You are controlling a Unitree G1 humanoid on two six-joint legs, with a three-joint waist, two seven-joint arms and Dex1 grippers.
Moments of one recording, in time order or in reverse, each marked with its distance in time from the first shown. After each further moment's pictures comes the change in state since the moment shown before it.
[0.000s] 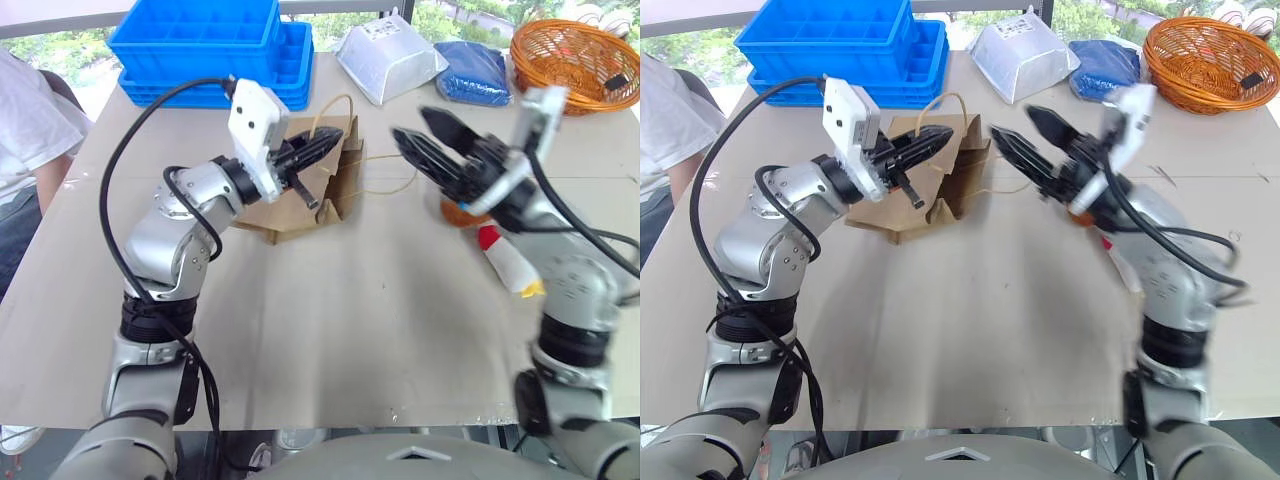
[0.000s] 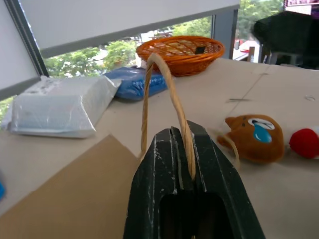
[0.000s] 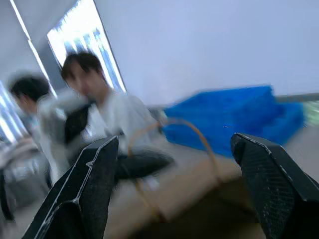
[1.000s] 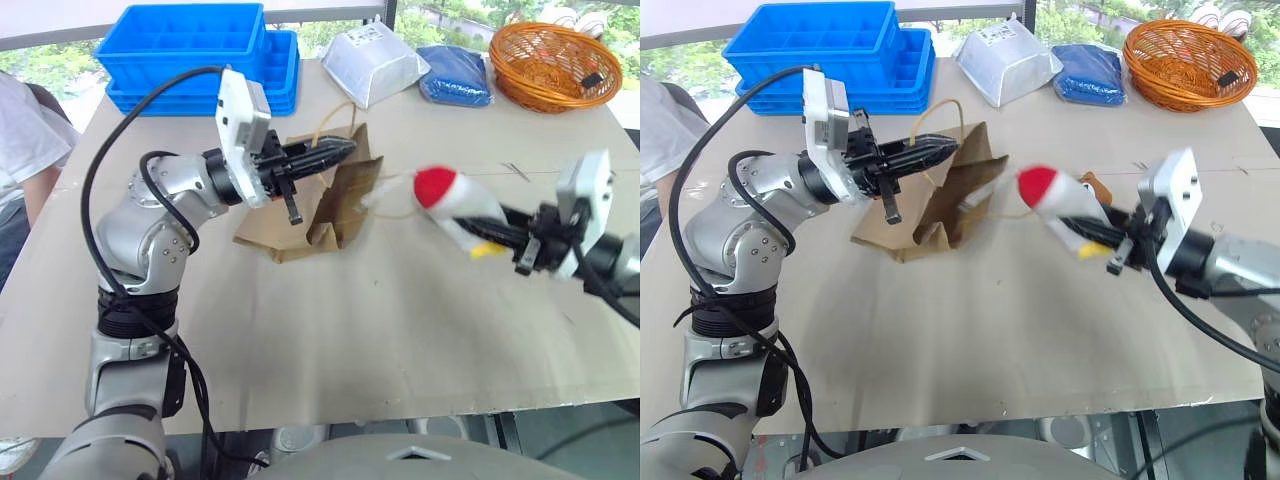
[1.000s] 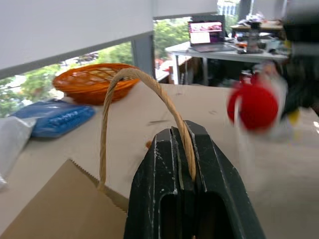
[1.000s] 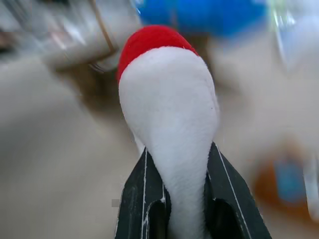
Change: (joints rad) left arm -0.047 0.061 0.037 -0.001 -0.170 0.036 -0.271; right arm 0.101 -0.390 -0.020 -0.166 0.151 0.111 0.087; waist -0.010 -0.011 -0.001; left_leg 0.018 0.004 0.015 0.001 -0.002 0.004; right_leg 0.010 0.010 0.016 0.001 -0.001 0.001
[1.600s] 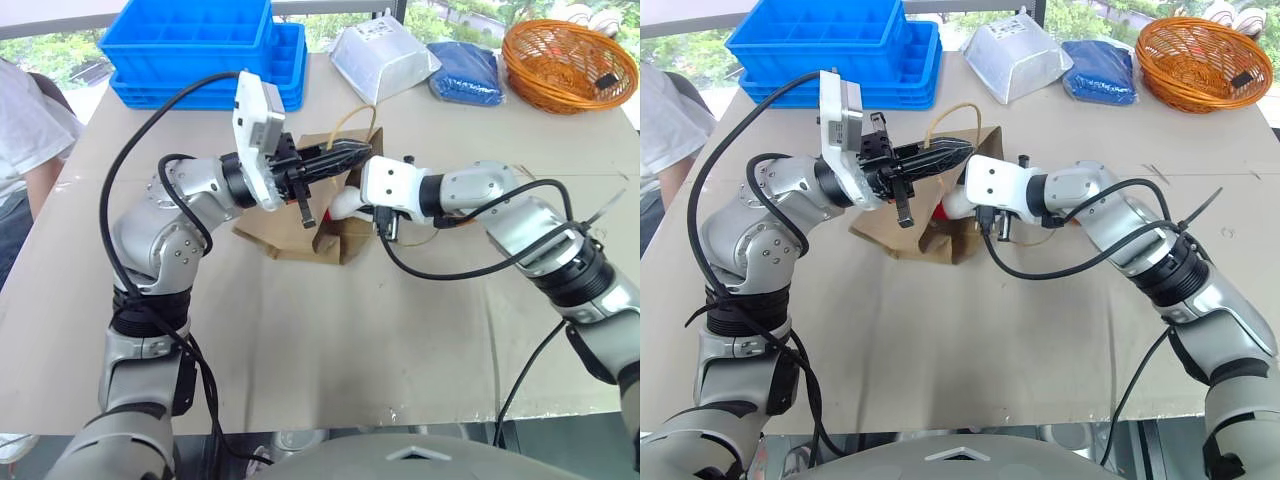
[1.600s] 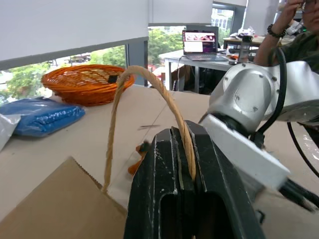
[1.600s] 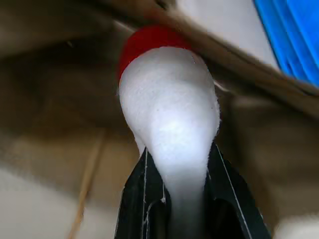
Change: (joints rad) left arm -0.007 -0.050 -0.014 -0.018 -0.034 0.036 0.044; right arm -0.567 0.209 0.880 0.627 -0.841 -0.492 0.267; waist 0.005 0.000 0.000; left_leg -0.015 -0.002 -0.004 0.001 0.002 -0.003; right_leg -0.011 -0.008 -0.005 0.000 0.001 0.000
